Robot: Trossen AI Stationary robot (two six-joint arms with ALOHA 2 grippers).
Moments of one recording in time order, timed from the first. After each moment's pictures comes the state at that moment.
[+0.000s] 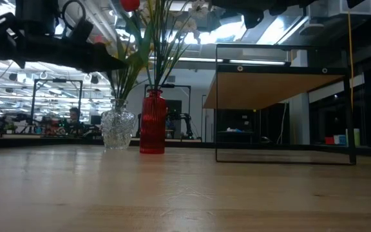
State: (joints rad) left arm 0.37 0.87 0.14 0.80 -0.37 0.21; right arm 0.34 1.41 0.77 0.40 0.27 -0.11
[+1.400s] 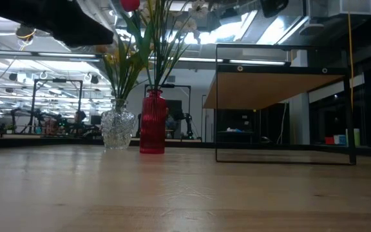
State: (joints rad) left arm -0.30 0.70 0.35 0.15 -0.72 0.00; right arm 0.49 1.38 0.77 0.32 0.27 0.00
